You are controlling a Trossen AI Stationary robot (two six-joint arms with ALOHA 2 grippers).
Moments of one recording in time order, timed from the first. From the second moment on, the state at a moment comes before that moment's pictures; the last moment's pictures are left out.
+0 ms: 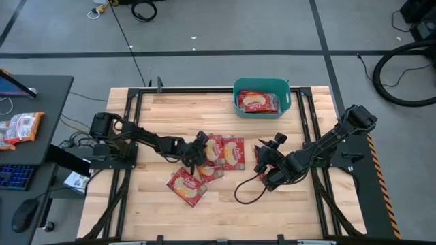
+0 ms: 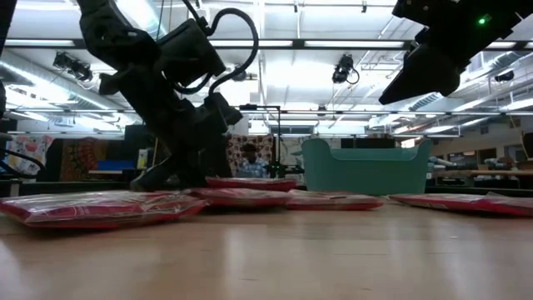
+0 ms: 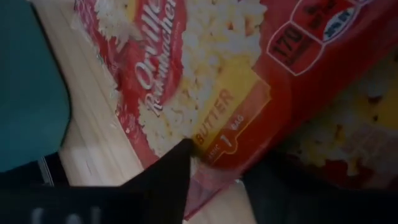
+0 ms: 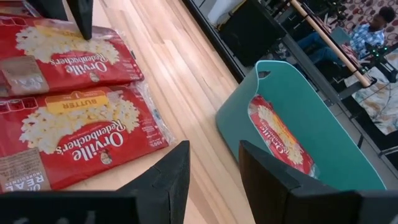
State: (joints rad) left arm -0.07 1.75 0.73 0.13 -0.42 0.88; right arm 0.53 1.49 0.90 -0.83 1.12 0.78
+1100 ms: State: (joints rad) left arm -0.09 1.64 1.03 -0.36 -0.40 0.20; right arm 0.35 1.62 0.90 0.17 0.69 -0.22
